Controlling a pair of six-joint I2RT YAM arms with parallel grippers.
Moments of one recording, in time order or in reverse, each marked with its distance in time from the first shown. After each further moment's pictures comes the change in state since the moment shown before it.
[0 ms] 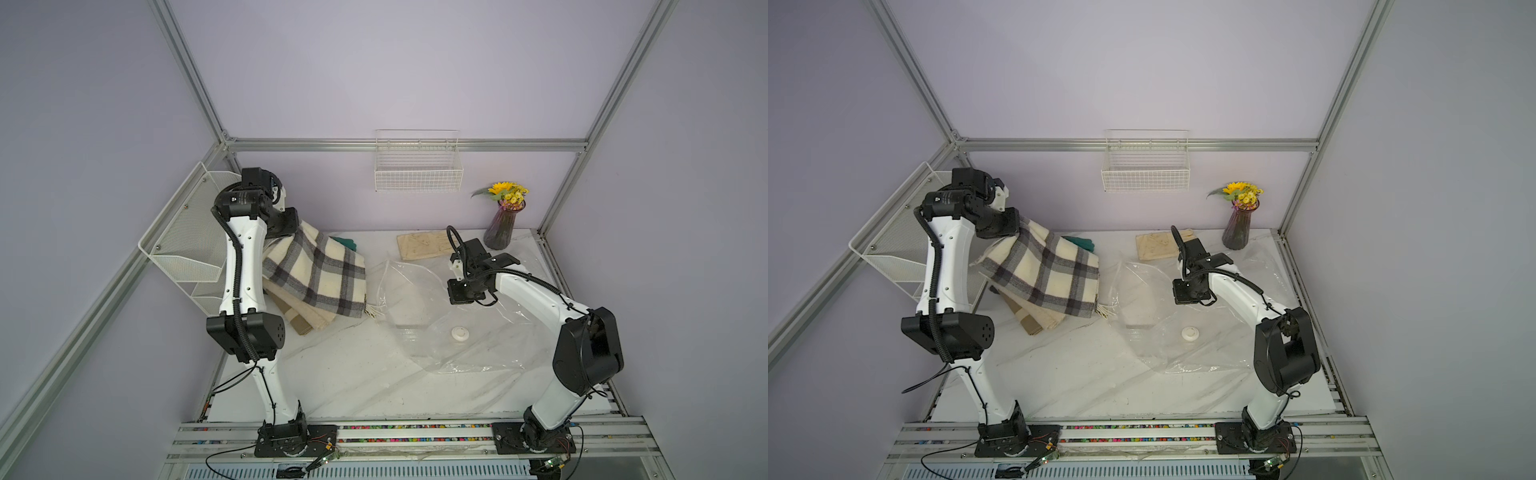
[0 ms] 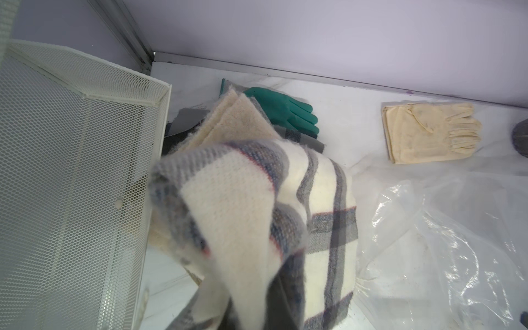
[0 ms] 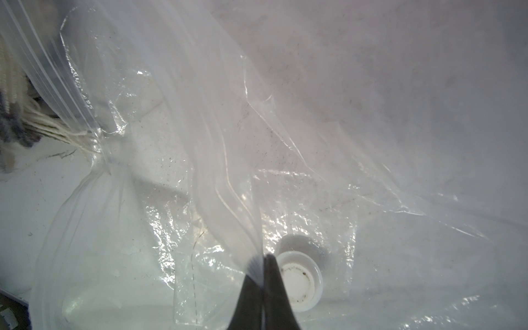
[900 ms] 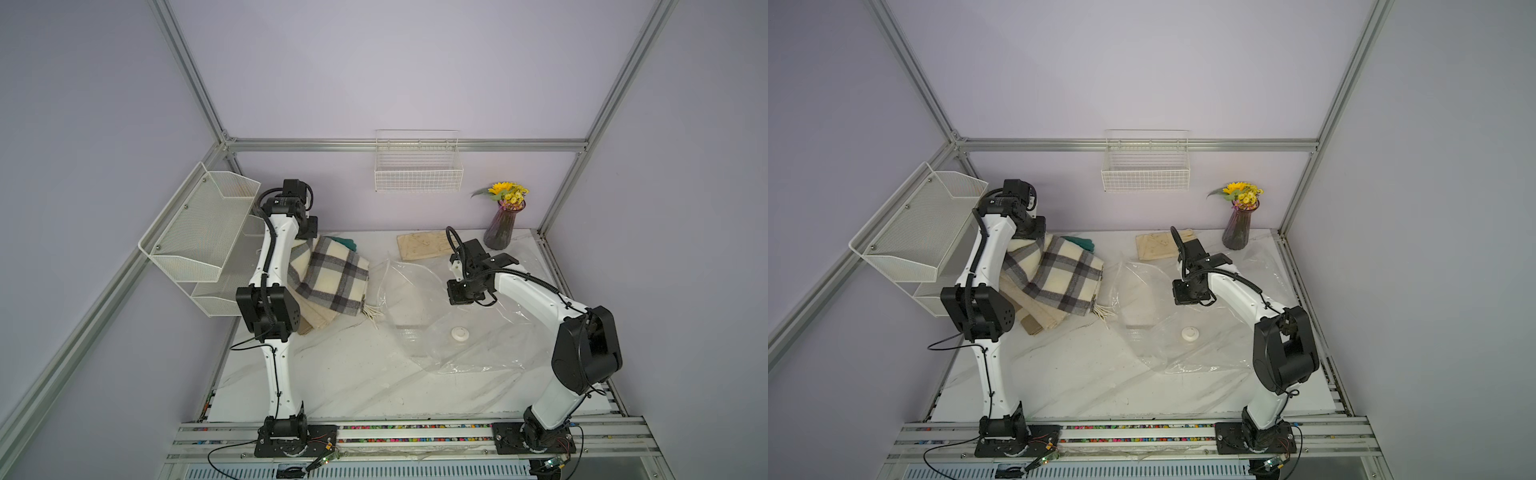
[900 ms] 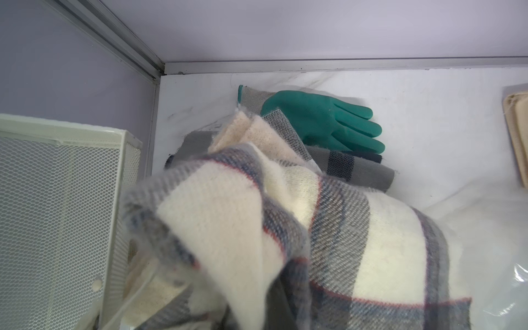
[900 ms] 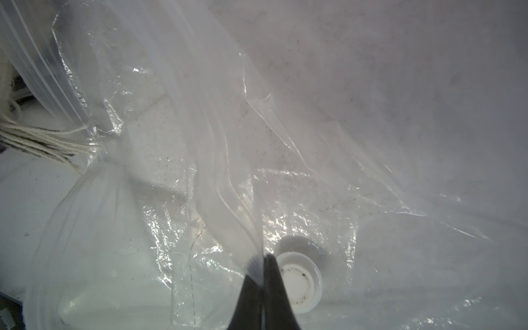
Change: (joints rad) left arm -0.114 0.220 -0.042 0.211 -0.269 0.060; right arm 0.000 0.010 0.000 0.000 0.000 -0.002
